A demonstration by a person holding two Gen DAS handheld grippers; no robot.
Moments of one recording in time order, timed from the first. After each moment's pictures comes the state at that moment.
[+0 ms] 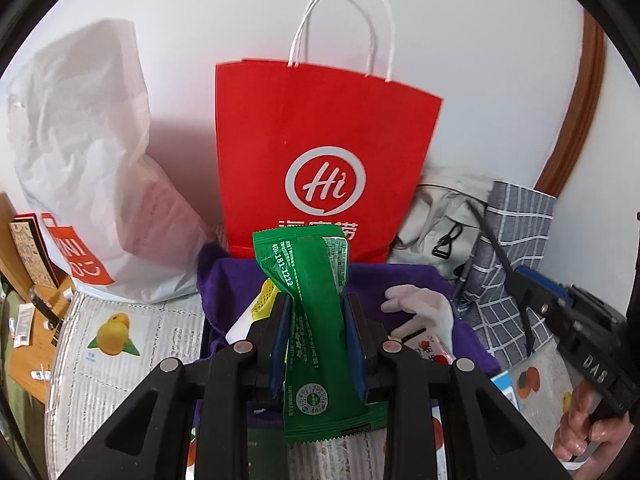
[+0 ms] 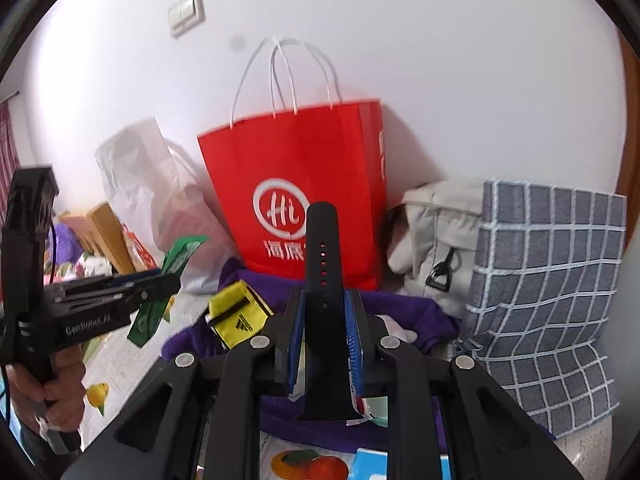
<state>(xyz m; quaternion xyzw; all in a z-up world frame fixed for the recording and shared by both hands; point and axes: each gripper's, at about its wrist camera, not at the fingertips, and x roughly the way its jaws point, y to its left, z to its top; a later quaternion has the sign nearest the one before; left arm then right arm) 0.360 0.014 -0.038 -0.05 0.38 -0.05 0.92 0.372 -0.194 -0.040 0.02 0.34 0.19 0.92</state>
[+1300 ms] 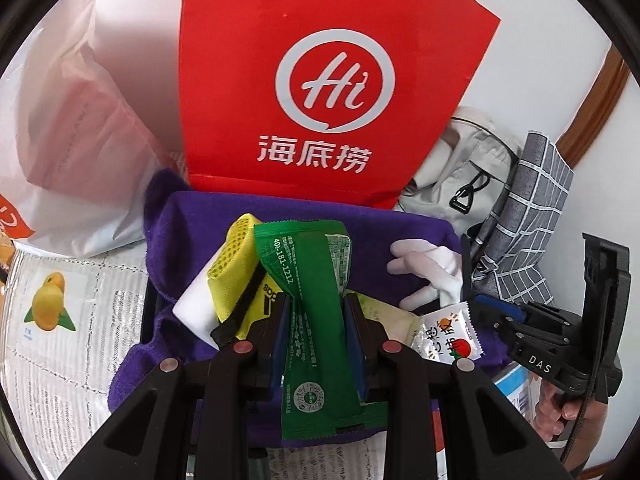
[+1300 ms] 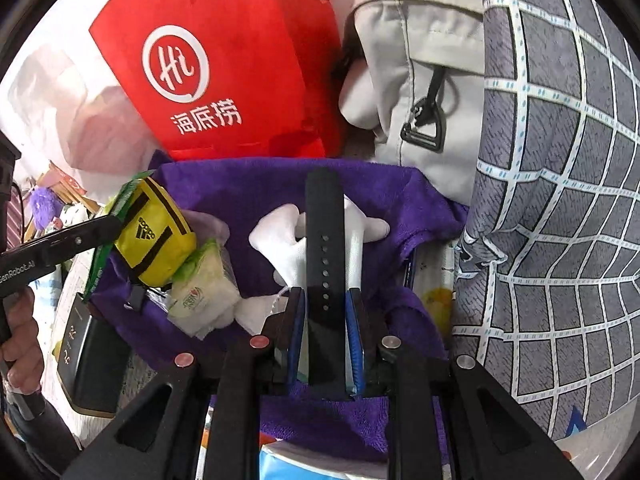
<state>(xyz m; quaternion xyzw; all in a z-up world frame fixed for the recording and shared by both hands) 0.405 0.013 -0.111 -0.09 0.46 -0.09 0.88 0.432 -0.220 -0.158 0.02 0.50 0.17 0.85</state>
